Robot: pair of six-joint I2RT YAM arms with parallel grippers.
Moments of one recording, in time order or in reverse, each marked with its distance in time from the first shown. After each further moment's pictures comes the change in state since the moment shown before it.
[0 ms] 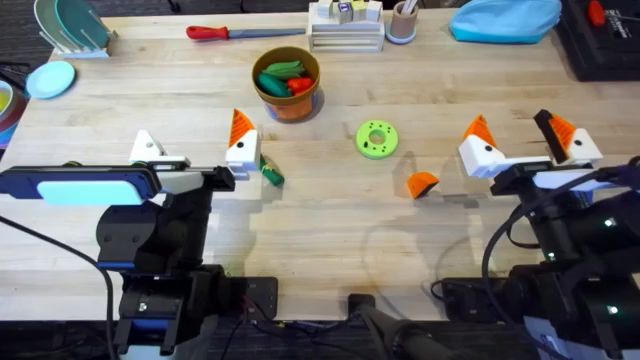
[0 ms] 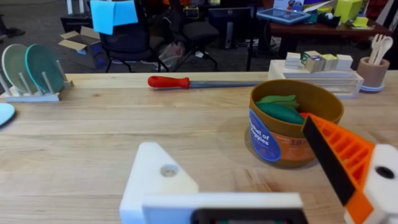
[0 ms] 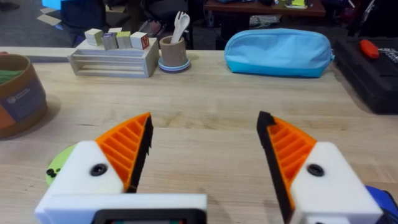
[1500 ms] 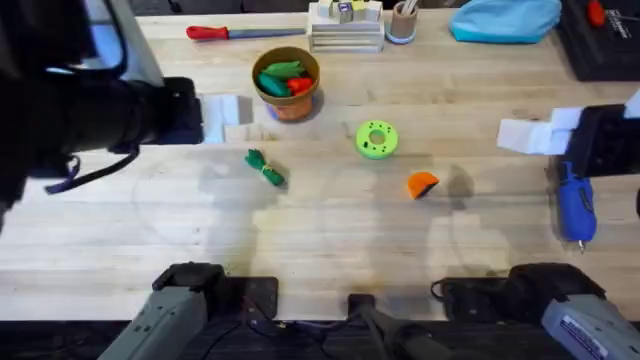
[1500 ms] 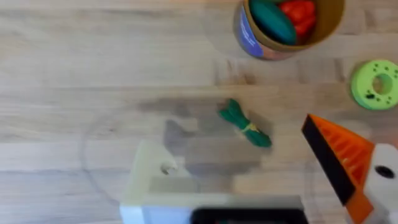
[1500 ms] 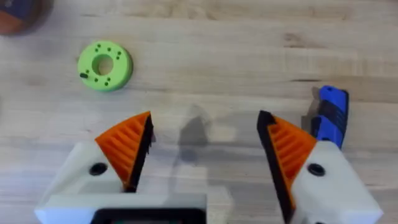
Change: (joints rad) left arm 0.000 0.924 1.057 -1.048 0.064 -0.038; right arm 0.000 0.748 0.974 -1.008 -0.002 -0.012
